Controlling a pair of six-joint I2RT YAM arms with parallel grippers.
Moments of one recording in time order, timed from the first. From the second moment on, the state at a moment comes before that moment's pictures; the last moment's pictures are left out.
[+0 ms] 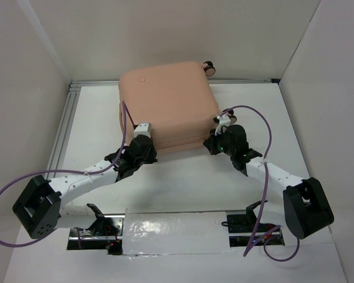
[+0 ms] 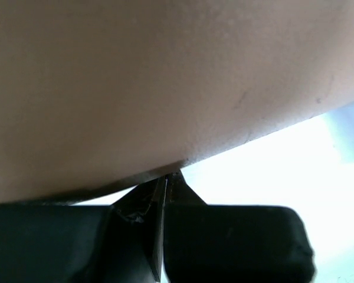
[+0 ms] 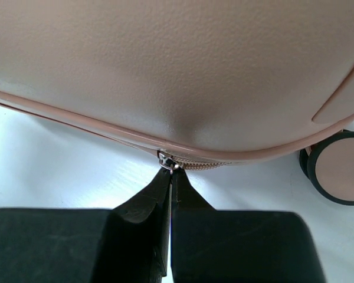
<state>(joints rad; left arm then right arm) -0.73 1.26 0.72 -0.12 -0.33 -0.64 0.37 1.22 0.56 0.20 -0.22 0.15</state>
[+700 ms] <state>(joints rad) -0.44 1.04 0.65 -0.29 -0.17 -0.62 0.28 1.17 0.57 0.09 -0.17 0.20</state>
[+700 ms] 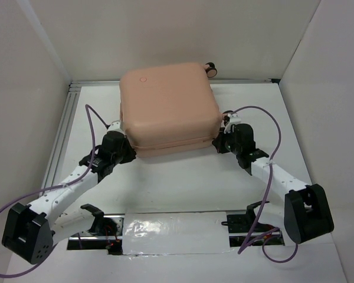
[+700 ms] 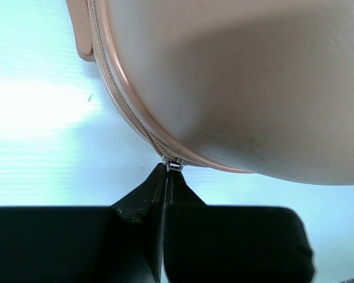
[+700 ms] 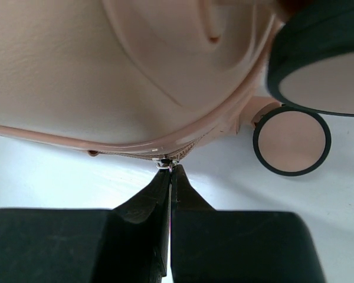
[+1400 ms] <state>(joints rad) -0.19 1.09 0.66 -0.25 0.16 -0.49 0.04 1.33 0.56 0.24 -0.58 0.35</state>
